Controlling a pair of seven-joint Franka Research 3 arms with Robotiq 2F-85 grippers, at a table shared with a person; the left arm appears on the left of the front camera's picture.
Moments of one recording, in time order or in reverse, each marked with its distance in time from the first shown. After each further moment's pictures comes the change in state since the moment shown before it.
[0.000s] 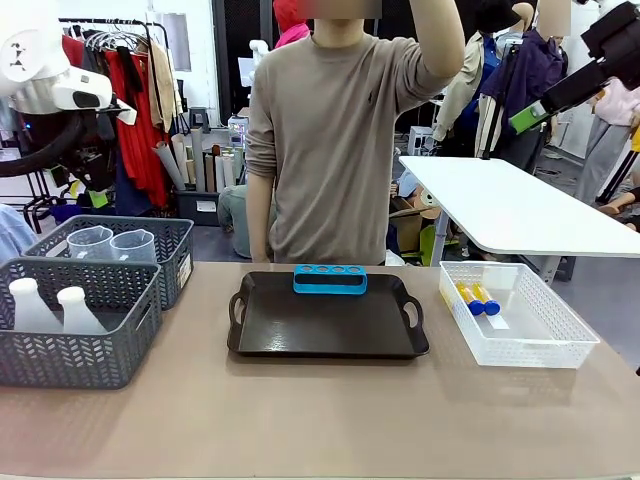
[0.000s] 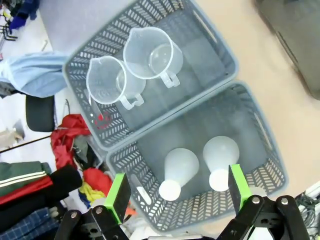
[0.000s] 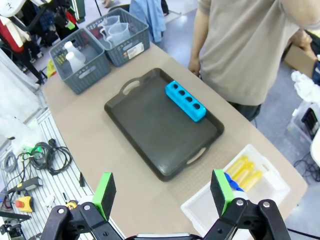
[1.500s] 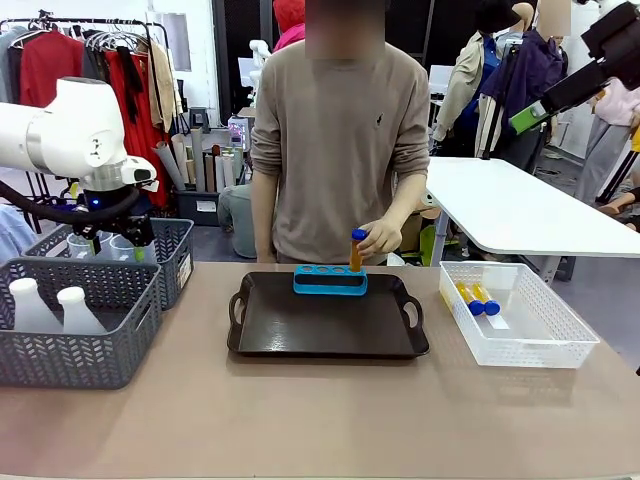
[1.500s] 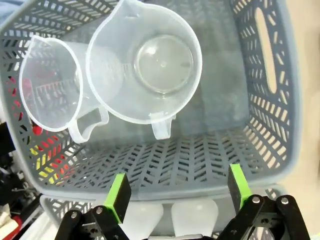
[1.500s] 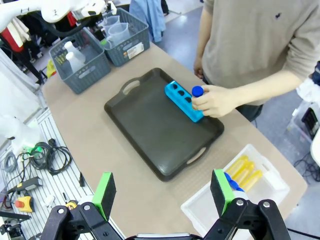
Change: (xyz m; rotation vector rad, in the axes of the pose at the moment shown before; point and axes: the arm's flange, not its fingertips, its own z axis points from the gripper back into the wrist) left arm 0.055 0.009 -0.170 -0.061 0.168 0.372; right arm 0.000 0.000 0.000 0.000 0.001 0.000
